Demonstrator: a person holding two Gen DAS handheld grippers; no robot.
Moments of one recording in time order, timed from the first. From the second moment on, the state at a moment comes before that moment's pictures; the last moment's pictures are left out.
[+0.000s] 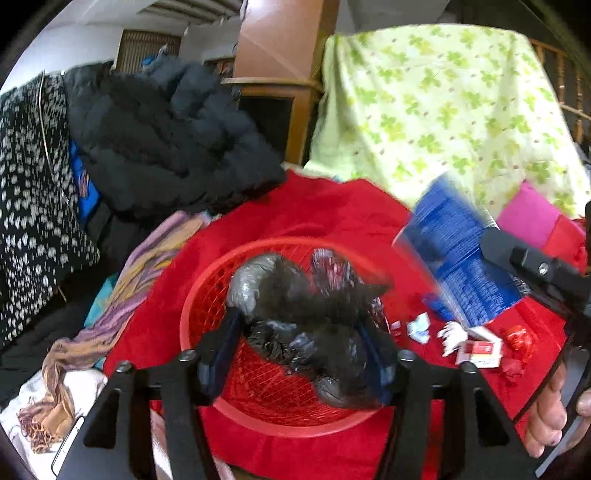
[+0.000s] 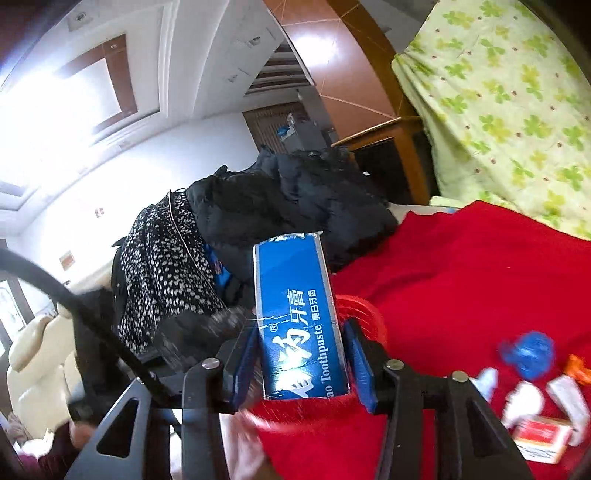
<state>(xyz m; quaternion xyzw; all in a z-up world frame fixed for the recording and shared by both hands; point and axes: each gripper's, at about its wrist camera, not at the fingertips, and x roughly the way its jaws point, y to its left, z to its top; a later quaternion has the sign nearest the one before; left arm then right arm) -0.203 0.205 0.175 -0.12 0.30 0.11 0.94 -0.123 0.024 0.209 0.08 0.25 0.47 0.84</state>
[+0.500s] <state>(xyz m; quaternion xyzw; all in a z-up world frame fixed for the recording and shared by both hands) -0.222 0.141 0.160 -0.11 0.31 0.06 0.94 -0.132 -0.028 0.163 0.03 0.26 0.40 0.88</state>
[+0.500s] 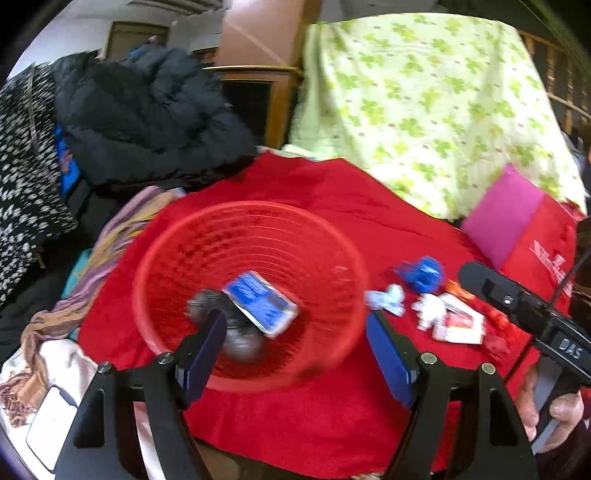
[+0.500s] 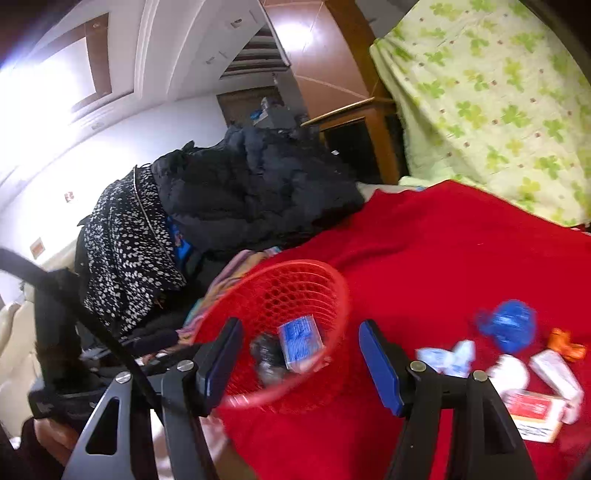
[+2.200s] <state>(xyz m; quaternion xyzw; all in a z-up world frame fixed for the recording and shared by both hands) -0.332 -0.074 0.130 -0.04 0.30 -0.10 0.95 -0.247 -0.300 0.195 0.08 0.15 0.16 0.97</state>
